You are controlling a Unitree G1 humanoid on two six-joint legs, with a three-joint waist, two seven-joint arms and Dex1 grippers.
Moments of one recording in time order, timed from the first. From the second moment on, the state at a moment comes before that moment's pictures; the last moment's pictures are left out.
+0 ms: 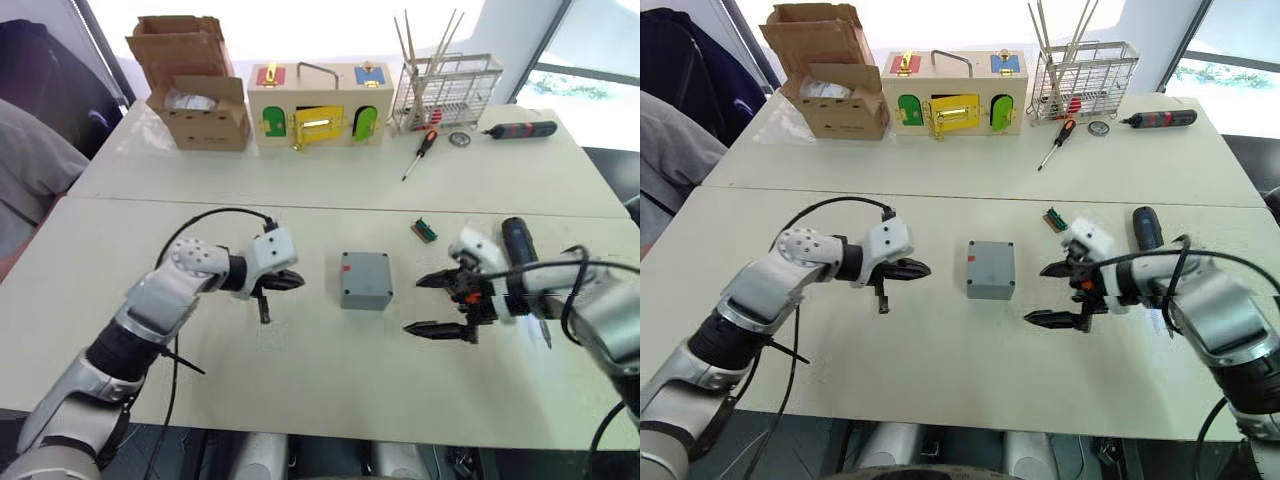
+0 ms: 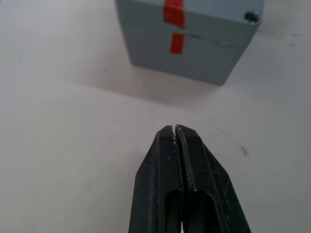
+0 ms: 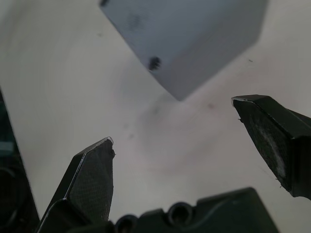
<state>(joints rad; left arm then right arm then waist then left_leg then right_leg) -0.57 0.64 -0.40 -0.19 -0.21 0.65 -0.98 -0.33 -0.97 0.11 -0.40 0.44 0.85 1.07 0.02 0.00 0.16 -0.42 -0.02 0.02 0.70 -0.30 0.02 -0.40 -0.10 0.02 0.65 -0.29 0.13</state>
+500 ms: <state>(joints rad) -0.74 0.36 -0.44 0.17 -0.09 0.49 -0.90 -0.32 -0.89 0.18 -0.47 0.47 0.95 0.97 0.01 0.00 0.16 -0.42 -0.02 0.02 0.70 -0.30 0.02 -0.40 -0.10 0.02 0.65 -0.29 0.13</state>
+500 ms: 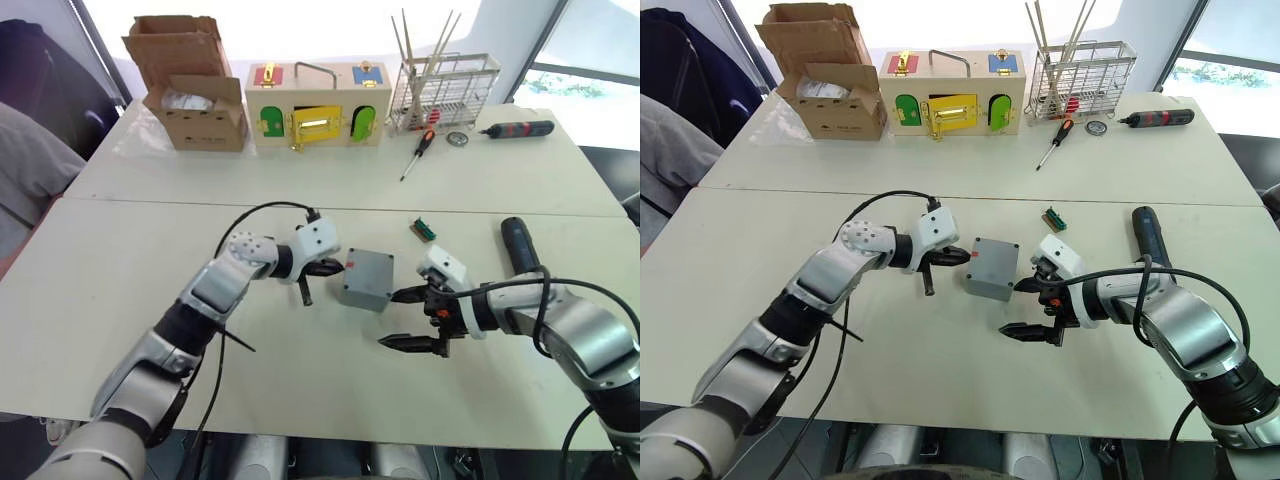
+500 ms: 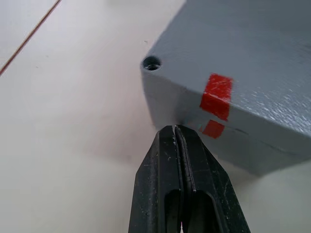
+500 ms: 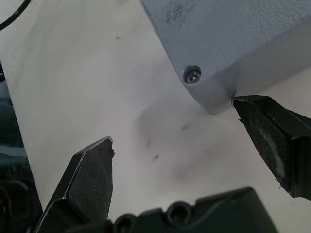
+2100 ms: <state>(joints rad) -0.60 0.54 -0.44 -0.09 -0.02 0.61 -0.94 -0.39 -0.92 0.27 -0.32 0.21 0.75 1.00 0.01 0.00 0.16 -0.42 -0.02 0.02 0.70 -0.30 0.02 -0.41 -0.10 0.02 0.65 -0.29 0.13</state>
